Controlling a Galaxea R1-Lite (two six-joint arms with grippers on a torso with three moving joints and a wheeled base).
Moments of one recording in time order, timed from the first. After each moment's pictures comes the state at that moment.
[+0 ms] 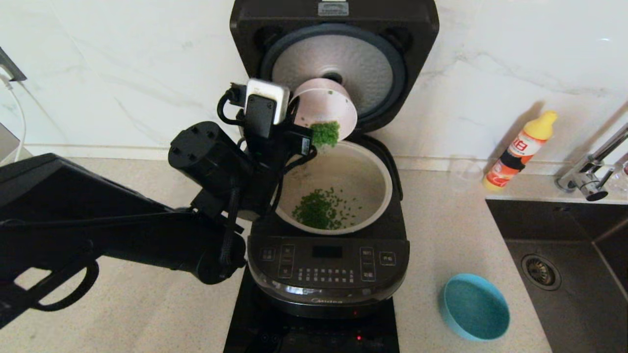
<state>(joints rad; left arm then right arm) -0.60 2.05 -1.13 -1.52 0.25 0.48 0.00 0.00 -0.01 0.03 0.01 0.00</state>
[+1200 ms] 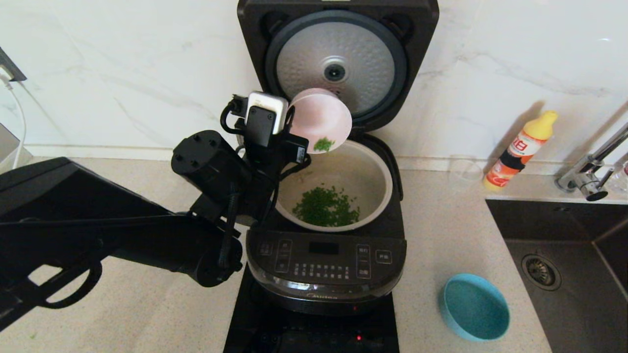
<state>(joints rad) -0.58 2.07 -1.07 -1.52 0.25 0.49 0.00 0.00 -0.01 0.03 0.01 0.00</state>
